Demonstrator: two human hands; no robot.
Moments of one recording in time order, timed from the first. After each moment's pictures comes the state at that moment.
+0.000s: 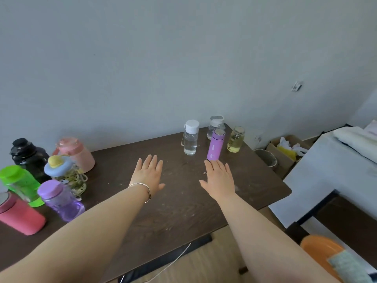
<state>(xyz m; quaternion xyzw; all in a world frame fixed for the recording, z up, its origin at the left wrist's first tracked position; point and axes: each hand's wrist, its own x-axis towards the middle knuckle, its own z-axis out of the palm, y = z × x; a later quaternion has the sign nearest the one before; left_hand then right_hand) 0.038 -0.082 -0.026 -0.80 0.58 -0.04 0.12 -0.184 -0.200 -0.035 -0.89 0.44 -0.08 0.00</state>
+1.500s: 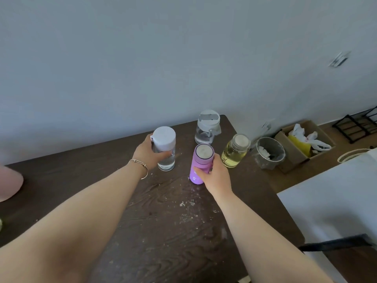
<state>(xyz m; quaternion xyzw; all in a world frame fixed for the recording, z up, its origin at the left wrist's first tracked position) 0.077 -0.398 -0.088 -0.81 0.34 0.29 -0.38 -0.154 -0.468 -0.115 -0.75 0.51 -0.20 0.37</state>
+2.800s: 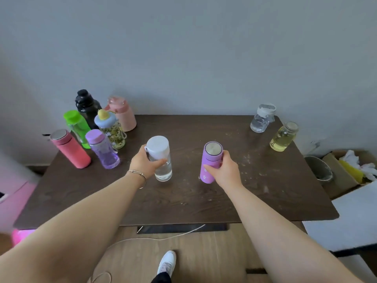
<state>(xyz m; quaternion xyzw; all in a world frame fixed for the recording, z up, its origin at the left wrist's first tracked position) 0.055 -0.004 -0.066 -0.85 0.17 0.19 -0.45 -0.151 -0.196 -0.057 -0.79 0.41 -0.16 0.42</state>
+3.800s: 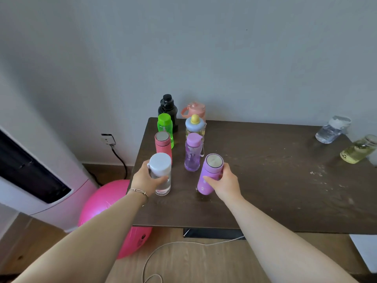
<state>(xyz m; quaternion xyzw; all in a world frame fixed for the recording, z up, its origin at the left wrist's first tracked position) 0.232 0.298 -0.078 -0.87 0.15 0.17 -0.44 0.061 0.094 -0.062 -0.80 0.40 -0.12 0.44</state>
